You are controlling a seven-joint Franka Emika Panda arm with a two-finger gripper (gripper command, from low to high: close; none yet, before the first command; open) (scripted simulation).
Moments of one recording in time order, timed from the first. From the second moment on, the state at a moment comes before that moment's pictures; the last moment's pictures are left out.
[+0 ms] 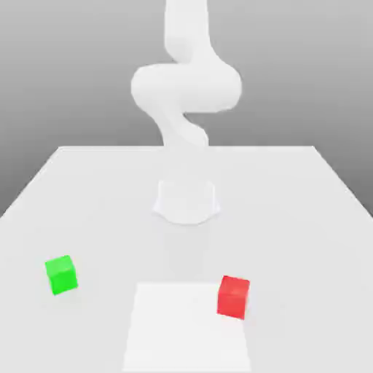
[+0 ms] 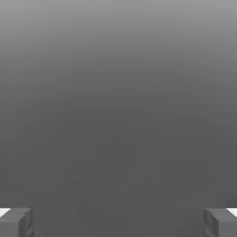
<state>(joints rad) 0.06 -0.73 -0.05 -2.34 0.03 2.34 0.70</state>
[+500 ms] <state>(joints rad) 0.36 -0.32 -0.22 -2.58 0.16 2.57 0.09</state>
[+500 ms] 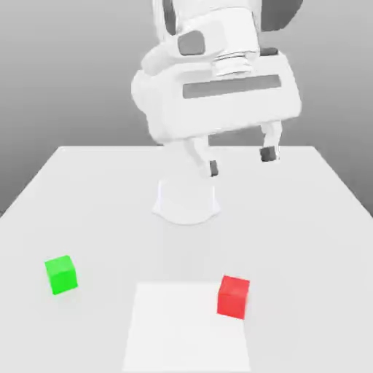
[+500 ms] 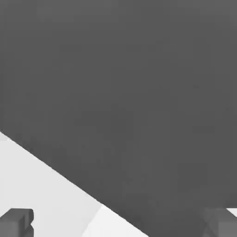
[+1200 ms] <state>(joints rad) 0.44 0.11 -0.19 -2.77 0.07 2.89 -0.30</state>
